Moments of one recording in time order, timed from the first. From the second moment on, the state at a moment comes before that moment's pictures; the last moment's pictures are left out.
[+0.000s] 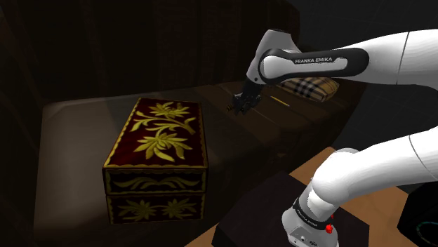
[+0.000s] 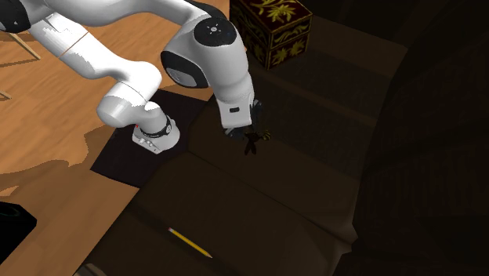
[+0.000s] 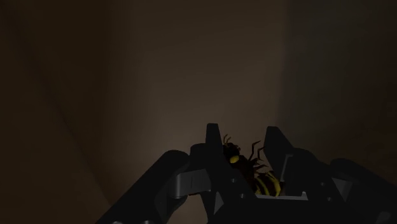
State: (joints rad) arm -0.15 -0.58 0.06 -2.49 0.06 2.10 0.30
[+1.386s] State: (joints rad) arm -0.15 -0.57 0.06 -2.21 0.05 1.82 0.31
